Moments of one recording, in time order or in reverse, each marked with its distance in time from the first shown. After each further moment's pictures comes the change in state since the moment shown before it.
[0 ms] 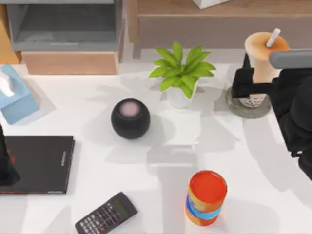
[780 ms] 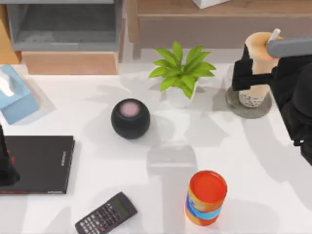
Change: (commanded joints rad) left arm 0.000 0.000 0.000 0.000 0.000 0.000; right arm -0.026 -0.050 0.062 -0.117 -0.038 -0.064
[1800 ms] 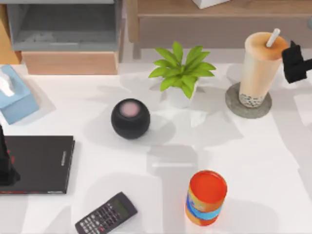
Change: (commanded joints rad) left arm 0.000 0.000 0.000 0.000 0.000 0.000; right arm -0.235 -0.302 0.149 -0.712 -0.200 -0.271
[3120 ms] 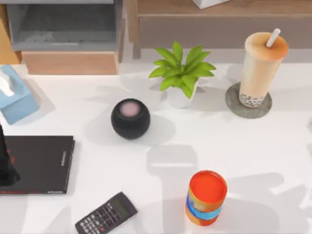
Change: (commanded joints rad) left arm 0.000 0.000 0.000 0.000 0.000 0.000; right arm -0.378 -0.261 0.013 -1.019 -0.119 -0.130
